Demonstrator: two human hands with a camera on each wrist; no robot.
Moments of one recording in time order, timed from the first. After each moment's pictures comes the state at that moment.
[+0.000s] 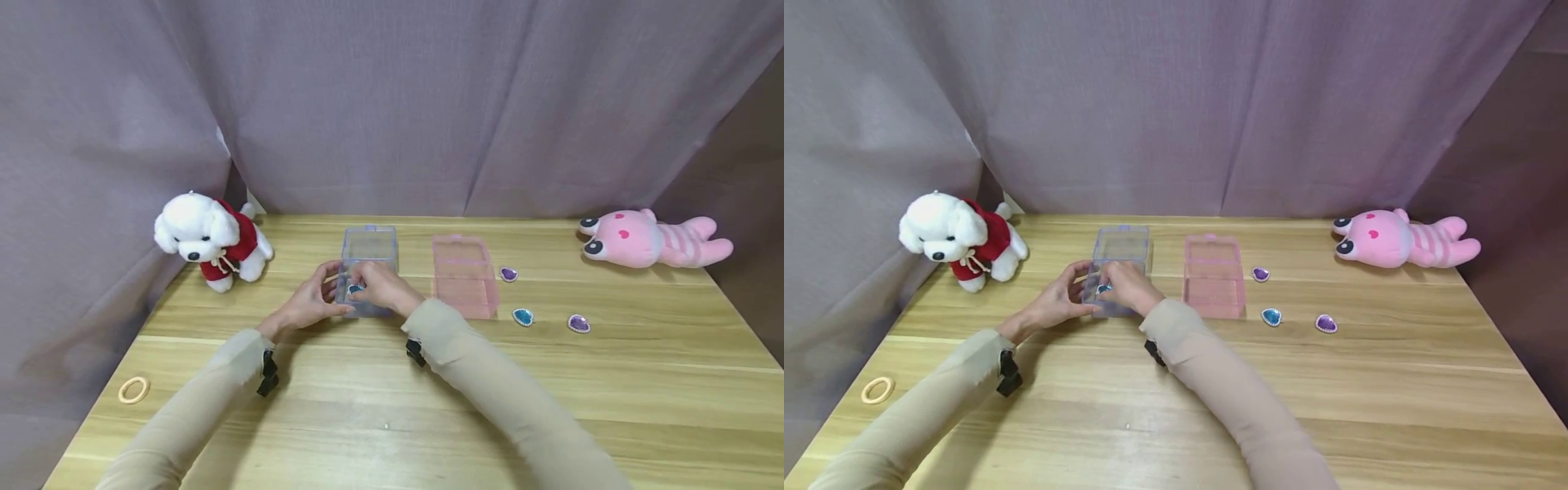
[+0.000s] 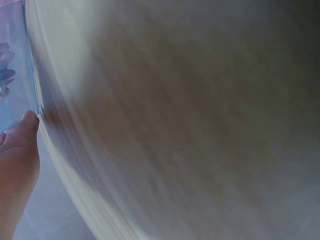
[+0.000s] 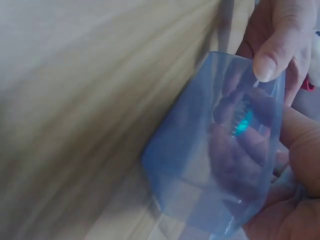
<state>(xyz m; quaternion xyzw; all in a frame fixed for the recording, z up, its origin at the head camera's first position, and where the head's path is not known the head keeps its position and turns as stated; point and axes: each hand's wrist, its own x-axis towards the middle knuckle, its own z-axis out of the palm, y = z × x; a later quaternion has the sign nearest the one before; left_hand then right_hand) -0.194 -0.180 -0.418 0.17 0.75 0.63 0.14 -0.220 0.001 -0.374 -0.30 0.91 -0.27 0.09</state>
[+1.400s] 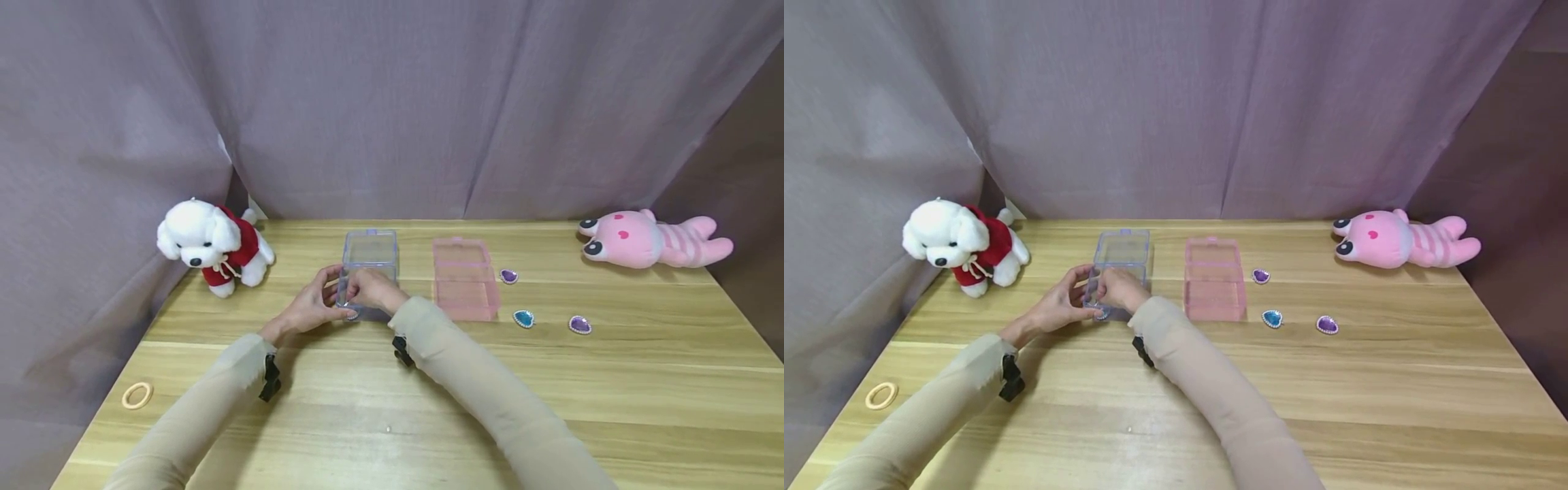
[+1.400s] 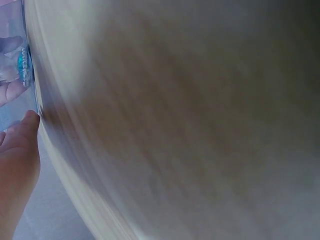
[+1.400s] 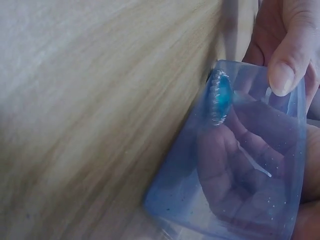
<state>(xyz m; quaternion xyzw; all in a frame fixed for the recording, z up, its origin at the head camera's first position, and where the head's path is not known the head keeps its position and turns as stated) -0.195 -0.179 -0.421 0.17 0.76 0.62 0.13 -0.227 -0.014 -0.384 -0.28 0.91 -0.26 0.14</state>
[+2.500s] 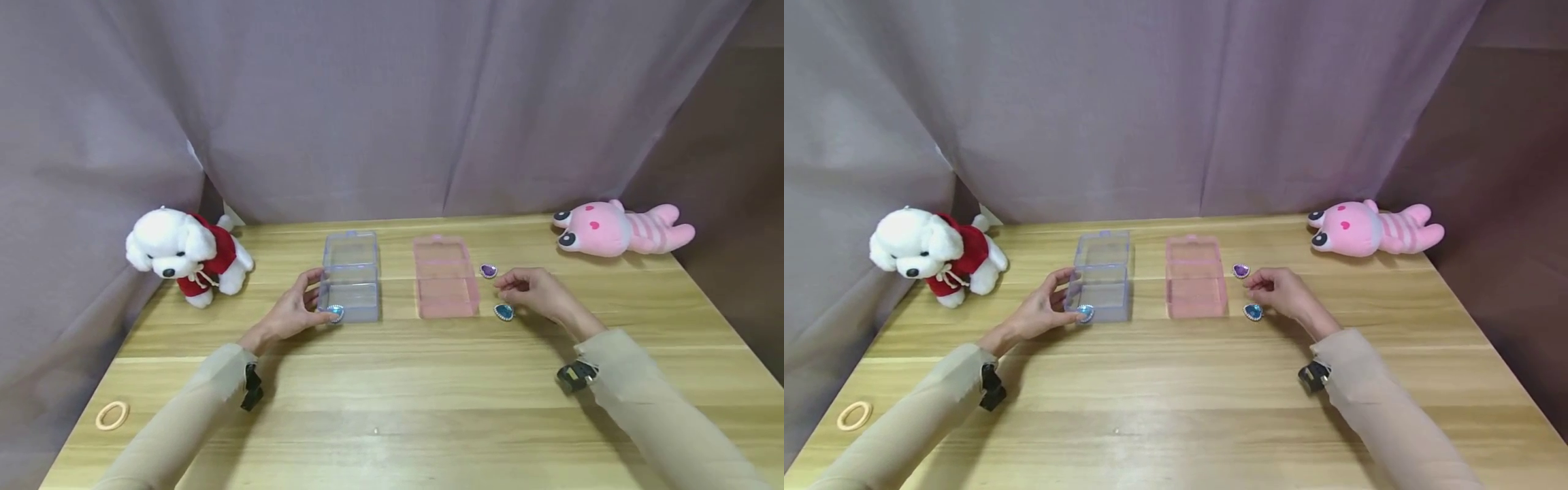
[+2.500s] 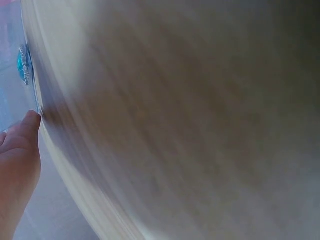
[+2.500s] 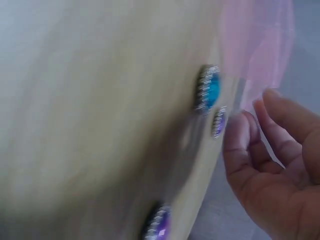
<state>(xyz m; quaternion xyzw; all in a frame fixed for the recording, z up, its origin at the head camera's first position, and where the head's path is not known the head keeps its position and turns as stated) -0.192 -0.177 -0.417 0.15 0.77 0.60 0.14 -0.190 0.263 -0.381 -0.14 0.89 -0.42 0.08</state>
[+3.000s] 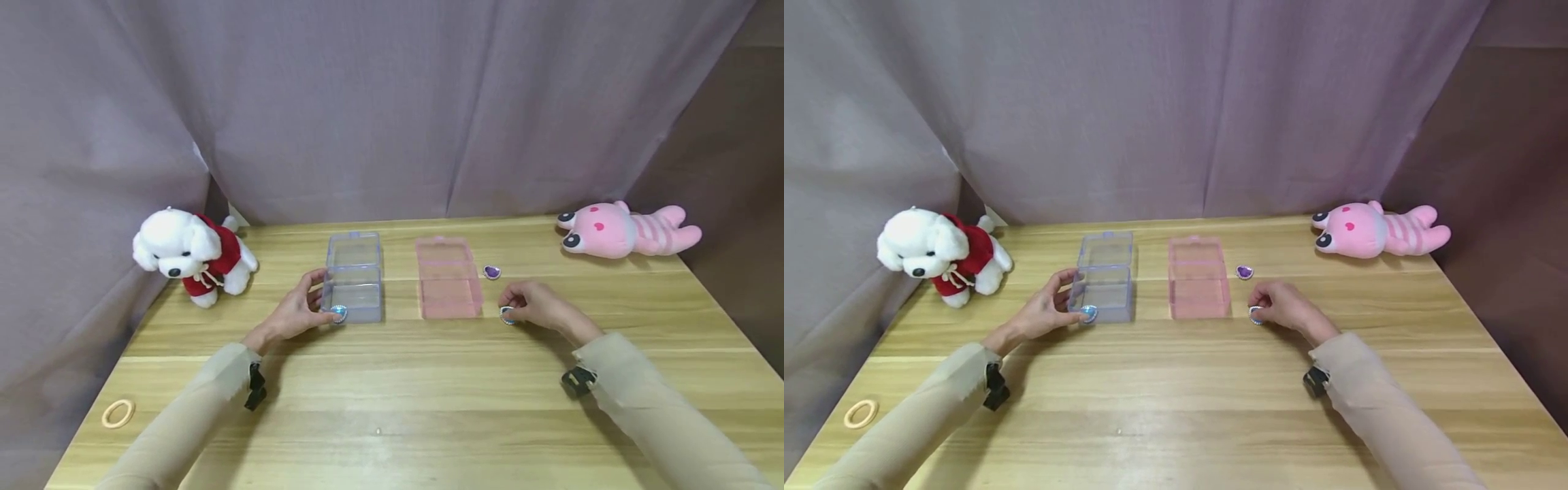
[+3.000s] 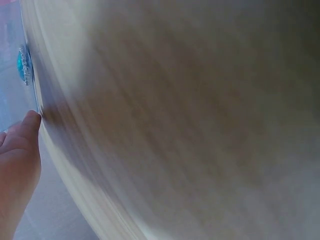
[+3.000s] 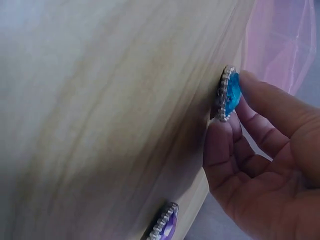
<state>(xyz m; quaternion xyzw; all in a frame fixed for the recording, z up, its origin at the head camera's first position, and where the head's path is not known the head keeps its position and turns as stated) -0.191 -0.178 -0.415 0.16 0.77 0.60 0.13 -0.187 0.263 -0.392 -0.19 0.91 -0.34 0.12</state>
